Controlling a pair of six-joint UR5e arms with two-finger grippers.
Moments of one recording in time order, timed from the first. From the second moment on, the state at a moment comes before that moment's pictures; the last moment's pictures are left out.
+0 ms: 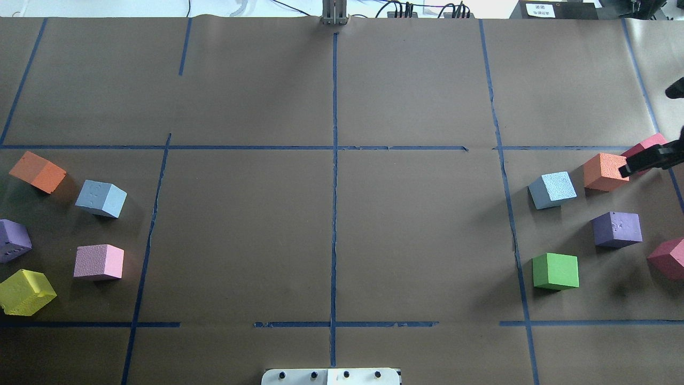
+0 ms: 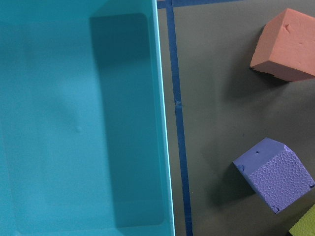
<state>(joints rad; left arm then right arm) -1.50 -1.36 -1.78 -1.54 -2.36 0.08 1.12 -1.60 1.86 -1.32 2.26 0.47</state>
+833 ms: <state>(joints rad) -1.50 -1.36 -1.78 -1.54 -2.36 0.08 0.90 -1.51 1.76 -1.19 2.09 0.70</state>
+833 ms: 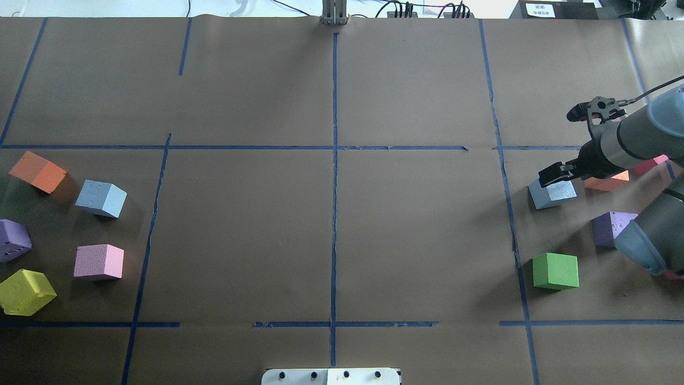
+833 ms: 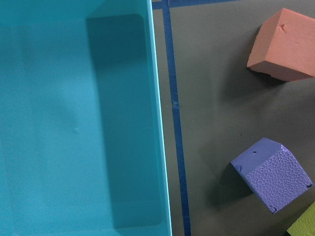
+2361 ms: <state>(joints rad) -1.50 -1.36 -1.78 -1.54 -2.36 0.08 0.66 -0.96 1.55 -1.40 1.97 1.12</state>
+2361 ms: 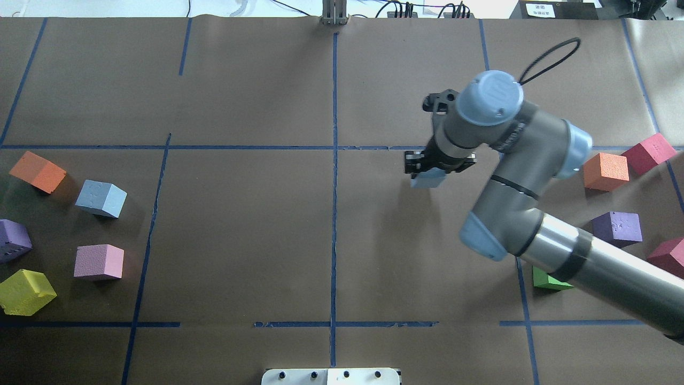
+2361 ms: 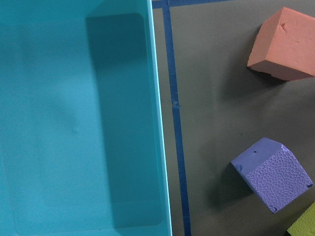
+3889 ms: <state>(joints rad) -1.49 -1.46 -1.79 -1.54 -2.35 0.07 0.68 -0.67 1.44 -1.63 1.97 1.09</state>
